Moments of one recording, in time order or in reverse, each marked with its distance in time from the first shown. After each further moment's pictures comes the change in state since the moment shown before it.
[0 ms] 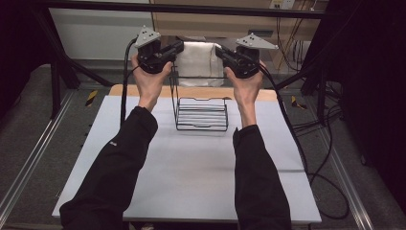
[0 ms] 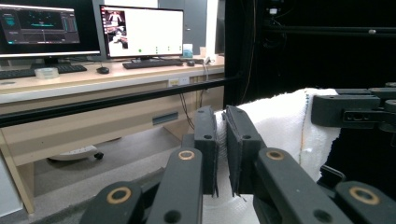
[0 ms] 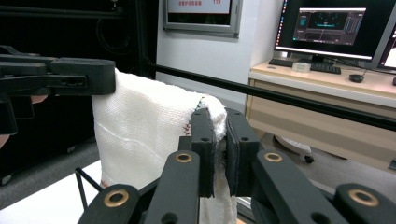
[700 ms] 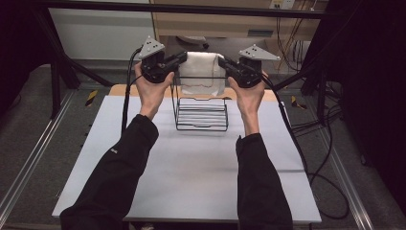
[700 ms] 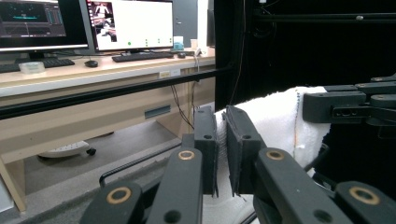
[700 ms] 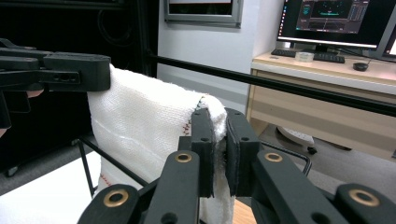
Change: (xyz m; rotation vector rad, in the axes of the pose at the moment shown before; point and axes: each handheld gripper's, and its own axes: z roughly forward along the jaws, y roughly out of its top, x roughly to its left) left arm -0.010 -0.019 -0.004 0.020 -0.029 0.023; right arm -0.002 -0.023 -0.011 0.020 0.011 0.013
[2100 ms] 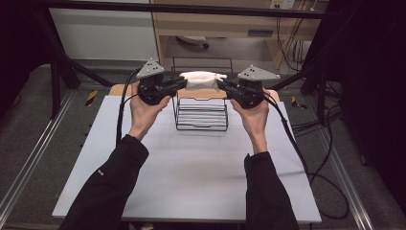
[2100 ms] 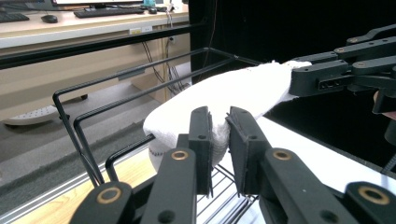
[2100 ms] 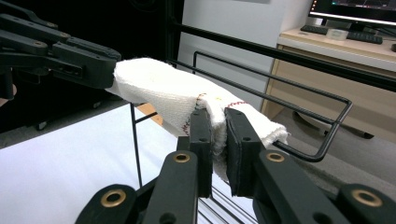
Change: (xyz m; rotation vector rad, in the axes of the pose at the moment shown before) left arm -0.020 -0.027 -0.034 0.172 -0.115 -0.006; right arm 0.019 -0.030 -0.031 0.110 0.093 -0.070
